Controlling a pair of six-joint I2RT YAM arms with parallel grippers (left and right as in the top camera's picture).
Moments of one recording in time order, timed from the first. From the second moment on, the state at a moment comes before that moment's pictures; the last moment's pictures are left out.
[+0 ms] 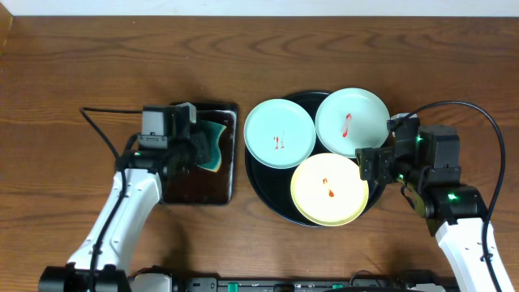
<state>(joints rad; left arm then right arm) -0.05 1.37 0.80 -0.46 0.34 -0.30 0.08 1.04 0.72 -0.53 -0.19 0.04</state>
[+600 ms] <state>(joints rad) 0.02 1.58 0.80 -0.47 0.55 -0.30 0.08 1.04 0.72 -0.53 -0.19 0.04</state>
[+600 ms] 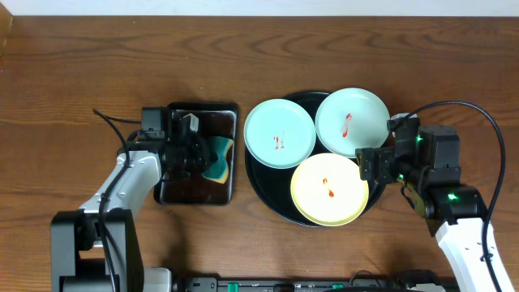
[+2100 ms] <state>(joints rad) 0.01 1.49 0.80 -0.35 0.57 -0.35 0.08 1.04 0.72 -0.53 -0.19 0.04</state>
